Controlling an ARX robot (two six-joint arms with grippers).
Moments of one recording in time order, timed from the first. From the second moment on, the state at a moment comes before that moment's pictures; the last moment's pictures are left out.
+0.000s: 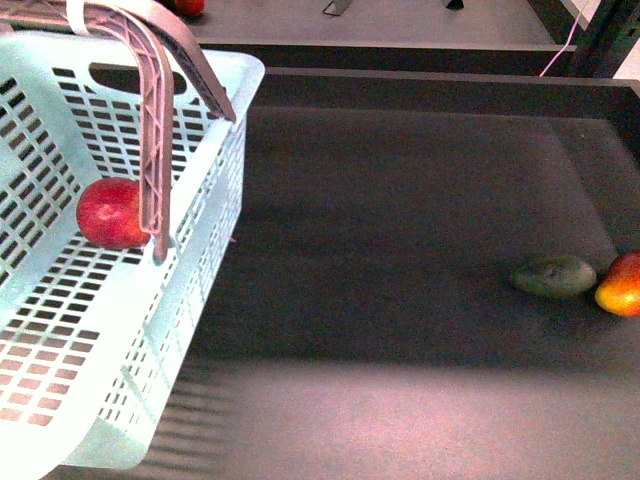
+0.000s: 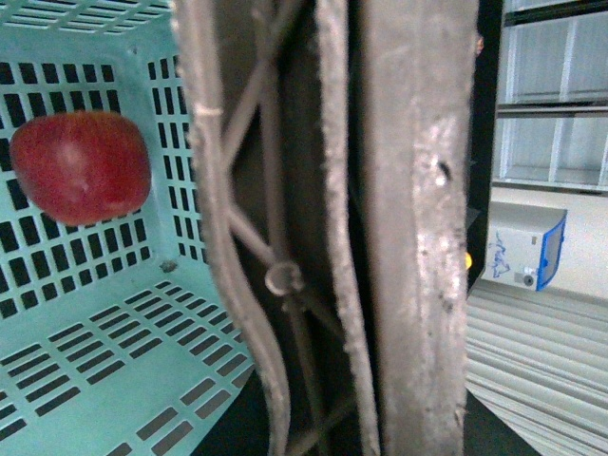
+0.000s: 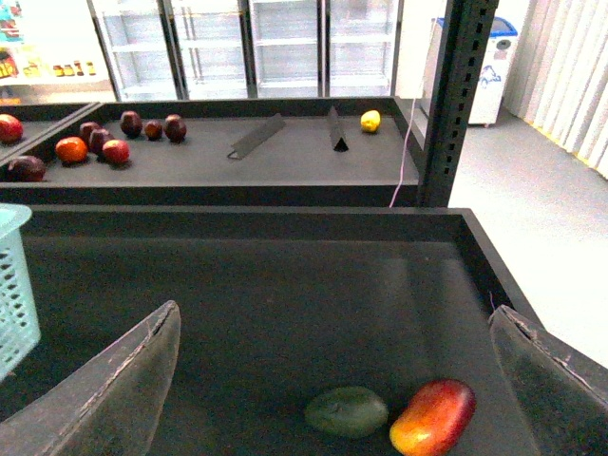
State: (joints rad) left arm -0.14 1.54 0.87 0.10 -0.12 -1.47; right arm 0.00 0.01 0.02 0.00 0.00 0.00
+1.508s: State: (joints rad) left arm -0.07 1.39 0.67 -0.05 -0.12 -1.56; right arm 0.00 0.01 0.02 0.00 0.00 0.00
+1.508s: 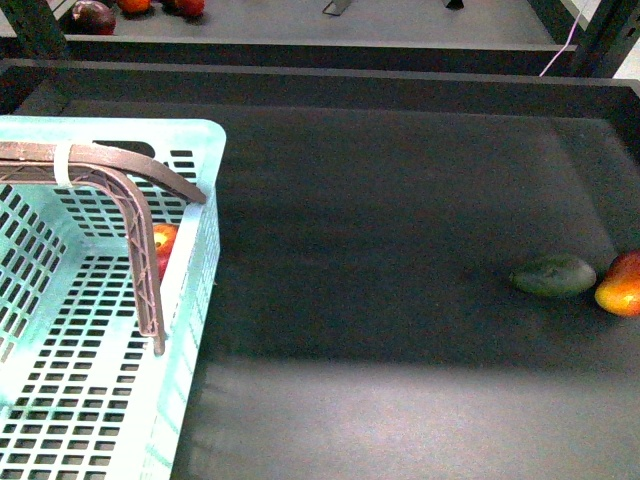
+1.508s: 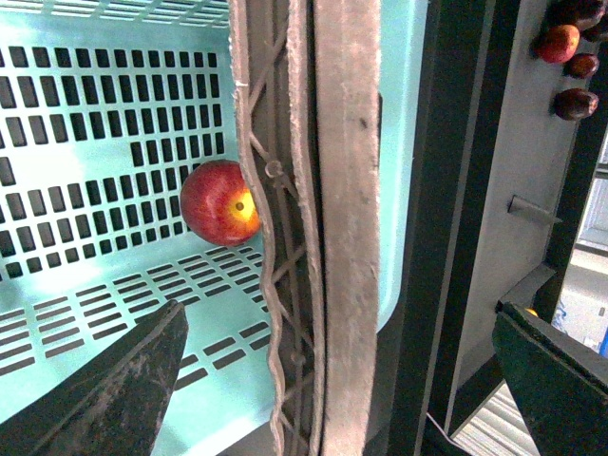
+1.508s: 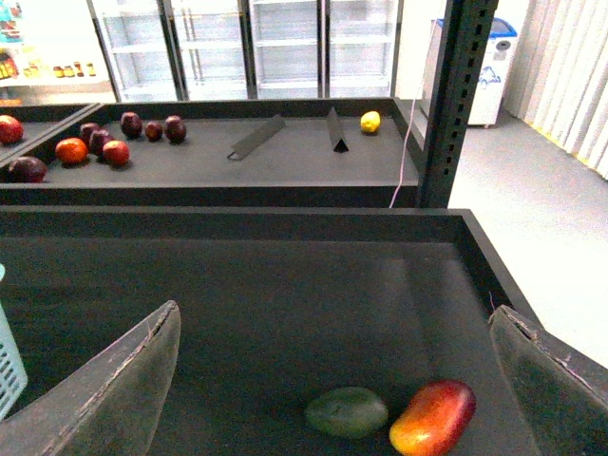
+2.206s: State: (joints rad) left arm -0.15 1.11 0.66 -0.14 -0.16 -1.42; right arm 0.00 0.00 0.02 0.00 0.00 0.00
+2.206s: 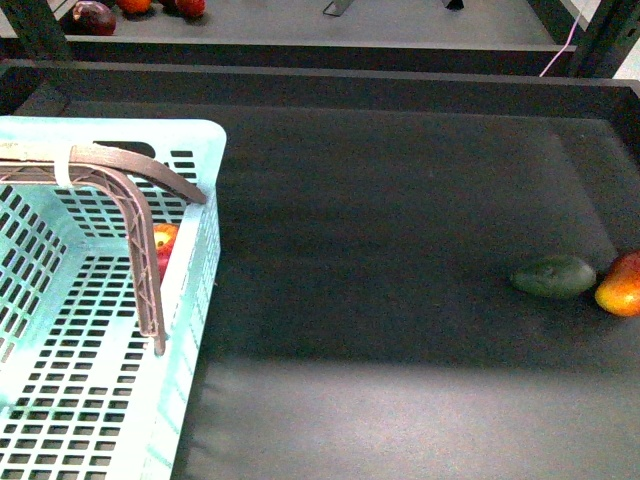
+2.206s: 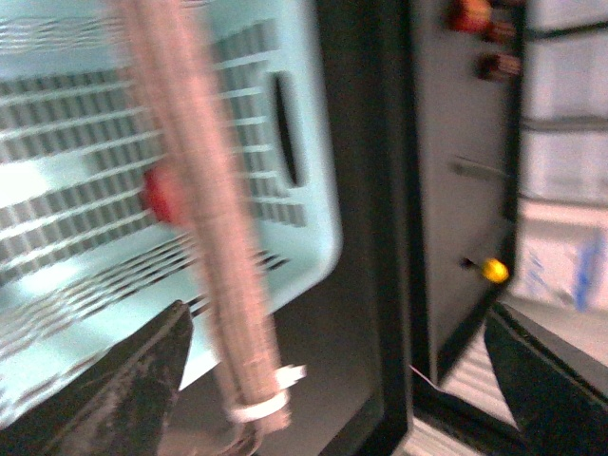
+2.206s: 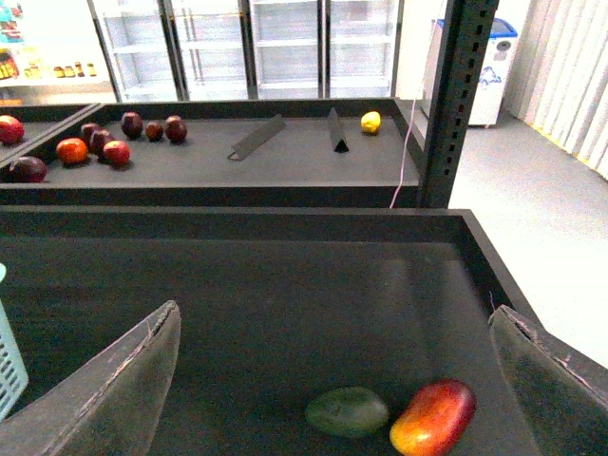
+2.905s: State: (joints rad) left arm 0.00 0.74 0.11 0.62 0.00 -0.02; right arm 0.00 0.00 0.02 0.00 0.00 0.00
